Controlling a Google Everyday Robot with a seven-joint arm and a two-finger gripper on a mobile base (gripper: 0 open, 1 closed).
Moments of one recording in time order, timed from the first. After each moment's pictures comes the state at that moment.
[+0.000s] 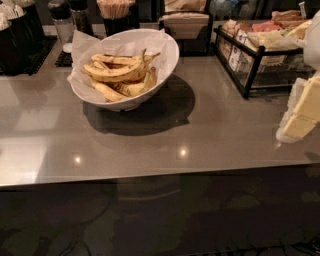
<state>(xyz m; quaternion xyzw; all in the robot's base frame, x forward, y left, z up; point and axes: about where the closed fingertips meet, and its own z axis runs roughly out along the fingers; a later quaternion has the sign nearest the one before) 0.437 -0.209 1.002 -0.60 0.77 -0.06 0.20</state>
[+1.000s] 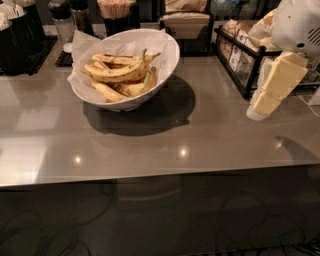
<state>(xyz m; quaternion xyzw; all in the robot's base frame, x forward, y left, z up) 0.479 -0.171 1.005 -0.62 0.75 -0.01 0.23</state>
